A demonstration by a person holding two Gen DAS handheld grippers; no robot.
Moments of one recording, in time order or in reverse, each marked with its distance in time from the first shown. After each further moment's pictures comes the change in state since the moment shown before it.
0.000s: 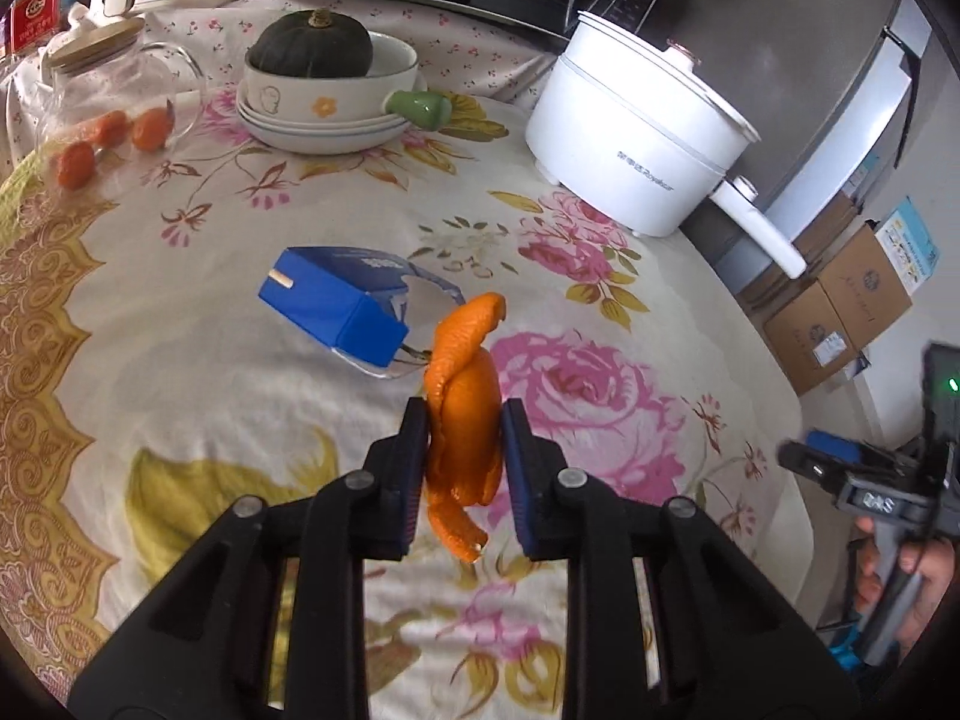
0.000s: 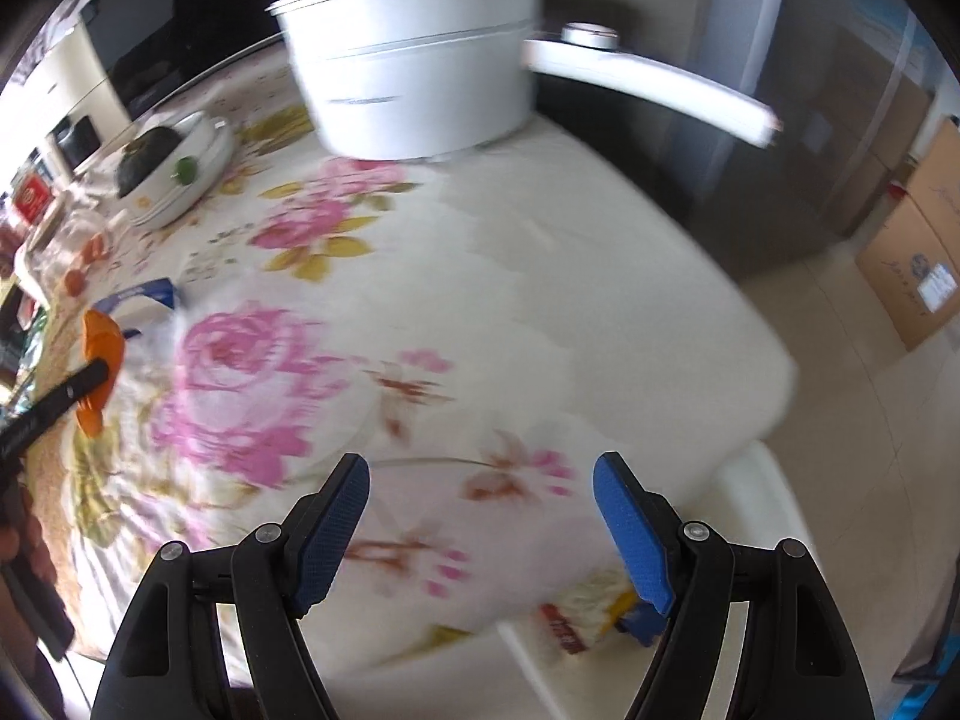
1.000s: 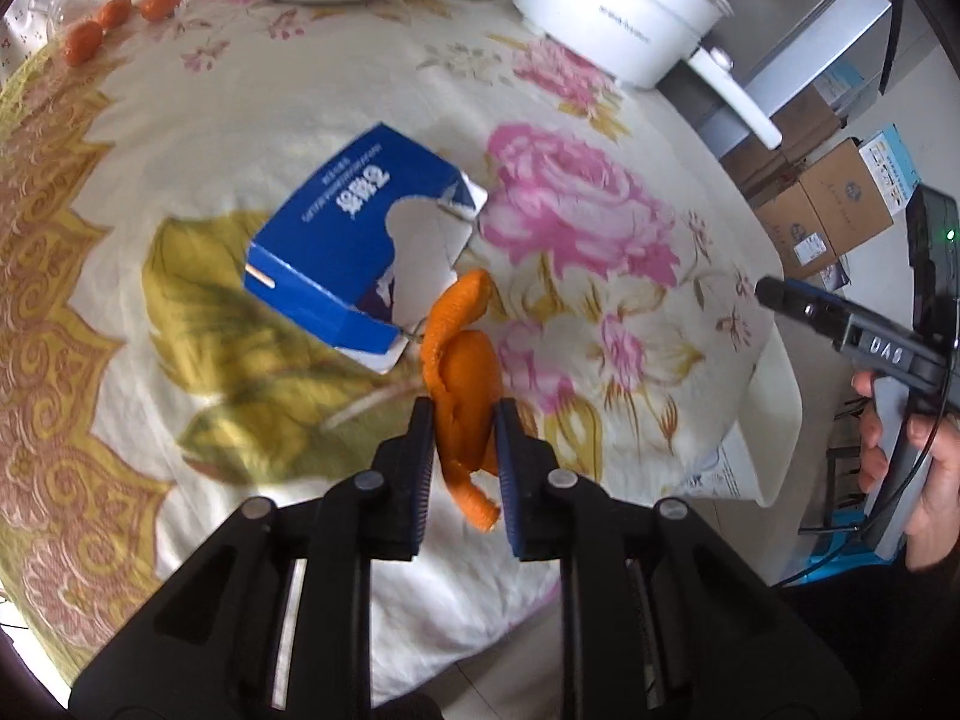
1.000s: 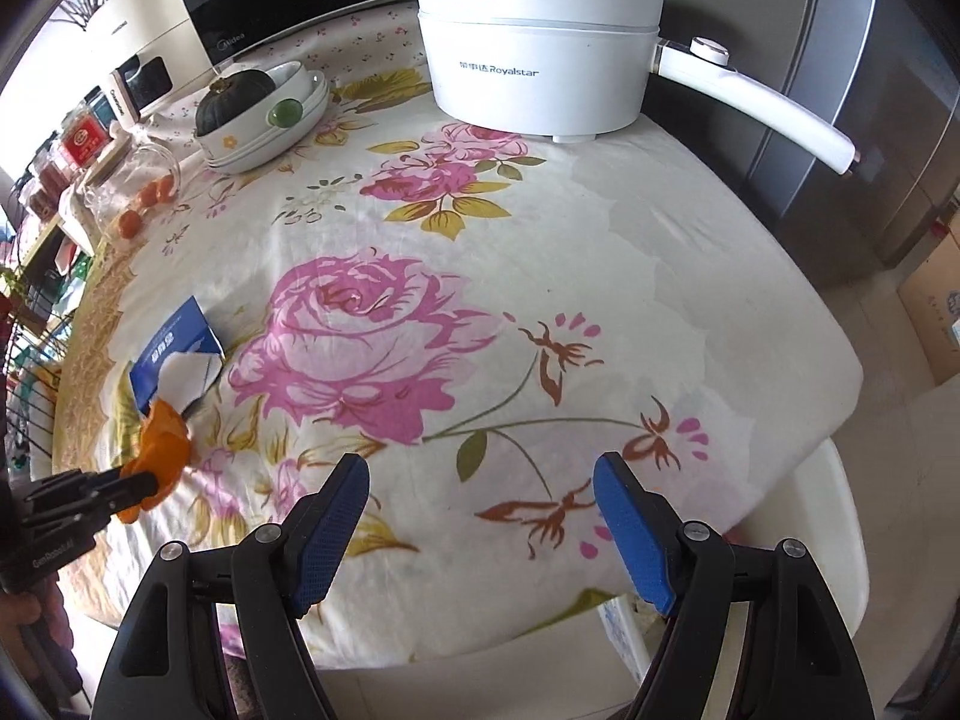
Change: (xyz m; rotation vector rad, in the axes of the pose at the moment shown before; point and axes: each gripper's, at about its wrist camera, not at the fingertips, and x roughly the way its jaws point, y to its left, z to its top) left arm -0.018 0.017 -0.076 0.024 0.291 -0.050; right arm -0.009 0.042 -0.029 -0.069 0.017 0.058
